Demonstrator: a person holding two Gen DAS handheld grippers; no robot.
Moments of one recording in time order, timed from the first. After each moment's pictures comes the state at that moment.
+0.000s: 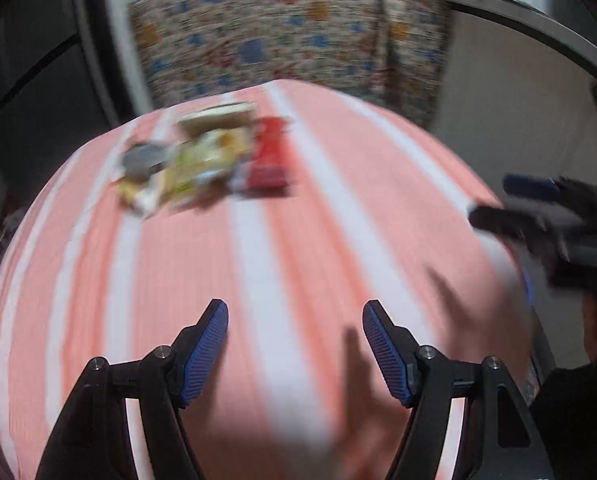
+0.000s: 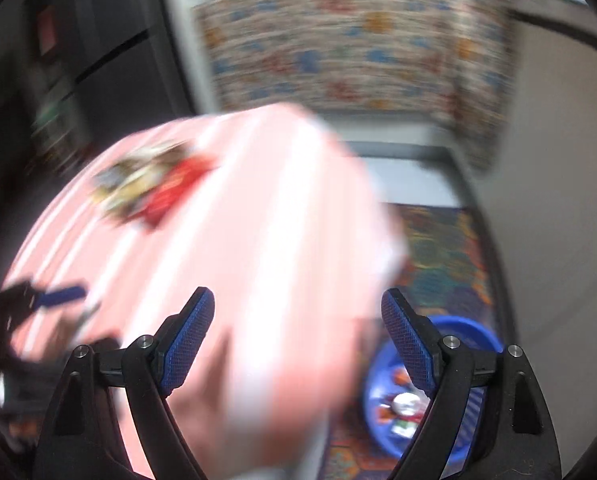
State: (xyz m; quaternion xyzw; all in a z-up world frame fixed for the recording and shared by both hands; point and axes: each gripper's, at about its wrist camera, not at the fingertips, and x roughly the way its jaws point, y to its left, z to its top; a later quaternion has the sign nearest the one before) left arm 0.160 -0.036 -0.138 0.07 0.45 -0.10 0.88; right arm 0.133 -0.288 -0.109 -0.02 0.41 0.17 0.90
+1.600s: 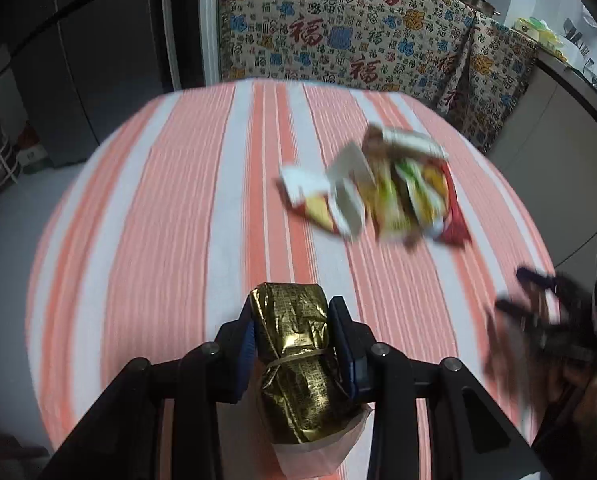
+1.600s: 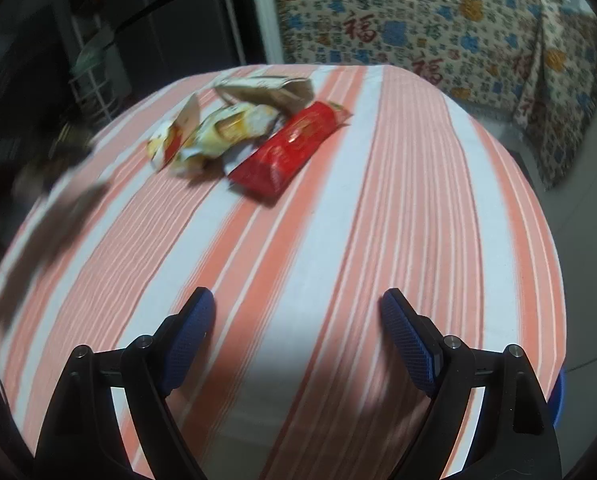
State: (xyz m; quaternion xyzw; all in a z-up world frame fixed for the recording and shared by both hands) left arm 0.217 0.111 -0.121 -0.01 0.50 -0.07 0.86; right arm 0.173 -0.211 -0.143 -0.01 0.45 0.20 0.87
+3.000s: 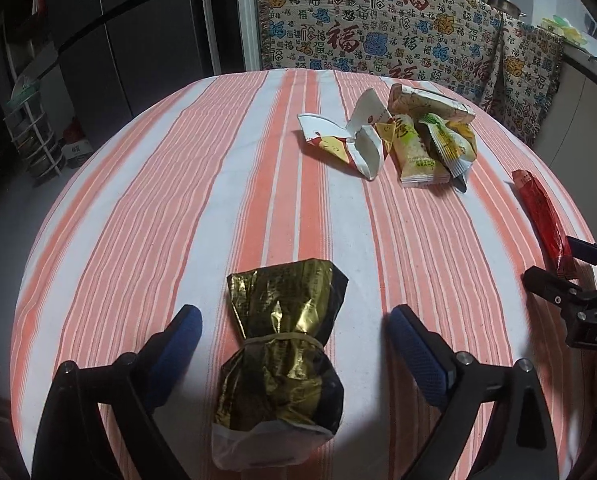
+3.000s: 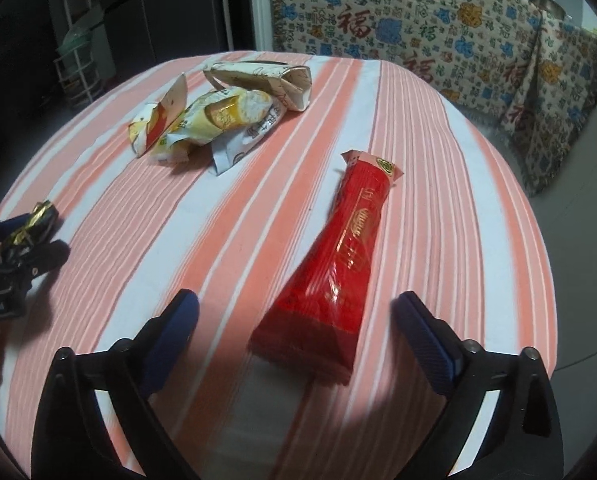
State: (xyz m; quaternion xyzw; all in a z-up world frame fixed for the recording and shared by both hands) left arm 0.182 0.094 -0.167 0.00 0.46 0.02 0.89; right arm 0.174 -0.188 -0.155 -0.07 0.46 0.17 0.87
